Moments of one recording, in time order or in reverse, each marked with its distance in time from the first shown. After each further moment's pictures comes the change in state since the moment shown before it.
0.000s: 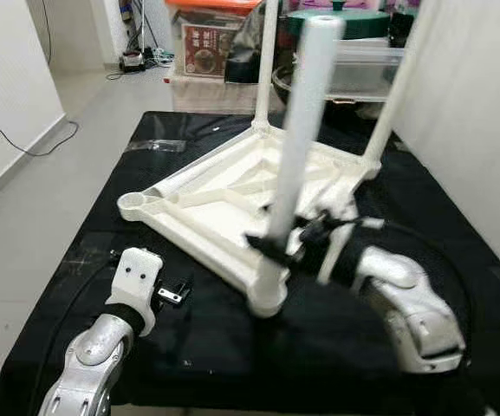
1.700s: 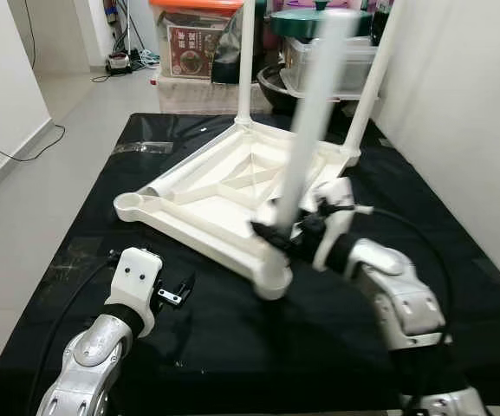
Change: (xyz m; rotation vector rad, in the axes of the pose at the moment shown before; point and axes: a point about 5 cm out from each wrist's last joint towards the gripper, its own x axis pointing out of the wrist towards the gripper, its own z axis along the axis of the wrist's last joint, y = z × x) left arm -0.001 0.000 0.003 0.004 -0.009 -0.007; right arm 0.012 -0.027 -0.006 0.041 -0.007 -0.067
